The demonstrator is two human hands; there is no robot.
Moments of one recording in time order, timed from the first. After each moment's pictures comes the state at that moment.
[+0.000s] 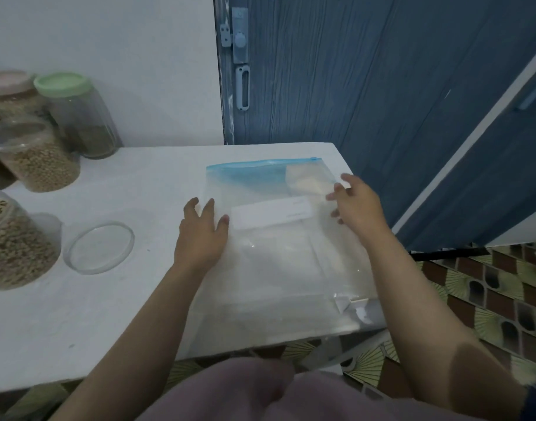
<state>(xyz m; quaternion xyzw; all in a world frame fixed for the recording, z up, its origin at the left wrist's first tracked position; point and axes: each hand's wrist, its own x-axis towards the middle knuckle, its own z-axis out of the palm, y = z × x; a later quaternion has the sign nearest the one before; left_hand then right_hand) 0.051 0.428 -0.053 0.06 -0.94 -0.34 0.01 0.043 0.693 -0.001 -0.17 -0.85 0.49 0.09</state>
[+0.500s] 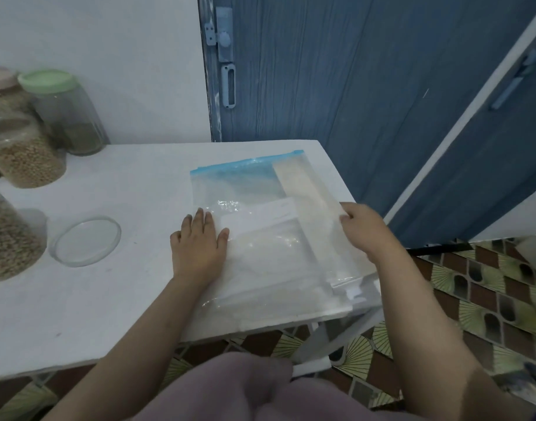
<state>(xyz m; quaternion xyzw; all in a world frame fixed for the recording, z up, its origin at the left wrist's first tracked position) 0.073 0.447 -0.085 0.01 -0.99 -0.12 0.00 0.103 0.722 0.006 -0.16 -0.92 0.36 -0.03</state>
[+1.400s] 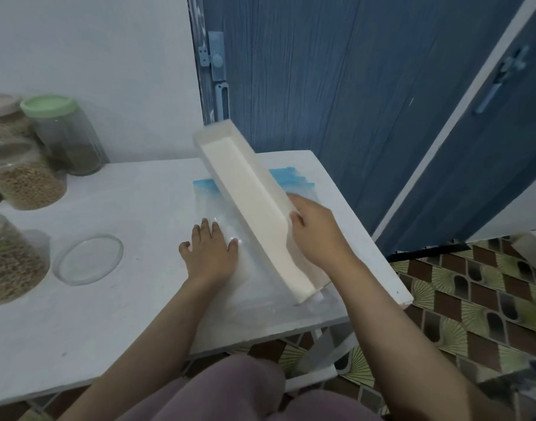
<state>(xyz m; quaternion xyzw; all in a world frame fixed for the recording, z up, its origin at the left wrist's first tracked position) 0.063 0.464 -0.074 0.02 -0.99 -0.14 -0.04 0.110 0.648 0.020 0.02 -0.93 0.36 0.09</state>
